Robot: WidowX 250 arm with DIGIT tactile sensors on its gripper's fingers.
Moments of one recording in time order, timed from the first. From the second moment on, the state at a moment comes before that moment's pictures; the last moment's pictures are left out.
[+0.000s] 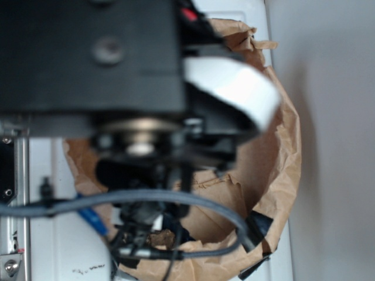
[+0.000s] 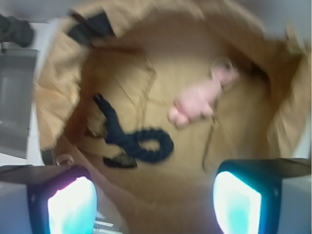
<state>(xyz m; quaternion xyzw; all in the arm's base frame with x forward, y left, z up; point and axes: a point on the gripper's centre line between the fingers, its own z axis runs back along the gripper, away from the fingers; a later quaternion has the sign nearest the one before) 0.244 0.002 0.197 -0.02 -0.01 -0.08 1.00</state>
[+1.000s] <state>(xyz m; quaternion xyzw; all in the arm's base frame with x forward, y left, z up) 0.271 0.025 0.126 -0.05 -0.03 0.04 1.00</state>
